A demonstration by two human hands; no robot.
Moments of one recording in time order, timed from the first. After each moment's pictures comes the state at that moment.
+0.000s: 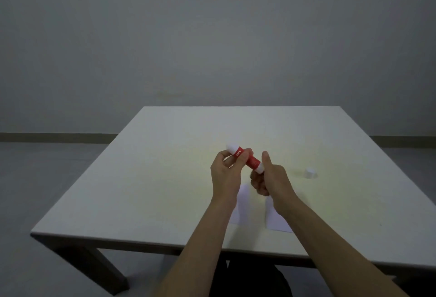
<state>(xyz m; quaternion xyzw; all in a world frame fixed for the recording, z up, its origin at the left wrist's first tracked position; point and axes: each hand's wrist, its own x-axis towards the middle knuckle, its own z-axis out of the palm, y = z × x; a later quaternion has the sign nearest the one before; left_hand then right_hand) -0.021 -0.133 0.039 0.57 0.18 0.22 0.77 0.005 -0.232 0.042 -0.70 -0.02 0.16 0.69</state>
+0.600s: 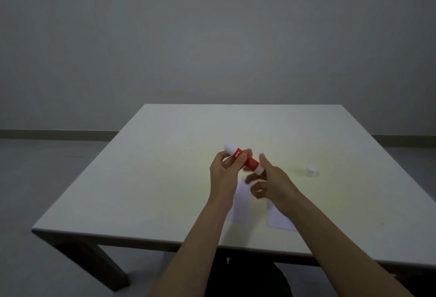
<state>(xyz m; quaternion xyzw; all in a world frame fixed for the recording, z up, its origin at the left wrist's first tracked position) -0.026 -0.126 0.030 0.58 0.13 0.19 0.78 0.005 -0.239 0.041 -0.66 -0.04 0.26 0.70</state>
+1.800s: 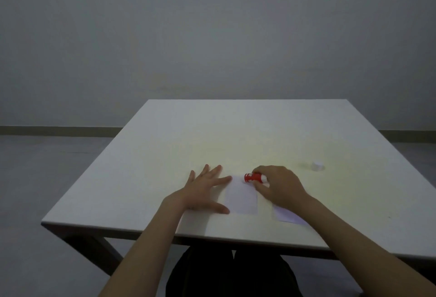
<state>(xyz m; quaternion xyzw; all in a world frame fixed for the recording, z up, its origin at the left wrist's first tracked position) -0.044 -0.016 -0.022 0.97 -0.04 -0.15 0.18 0.011 -0.247 0.013 -0.92 -0.32 -0.04 0.23</state>
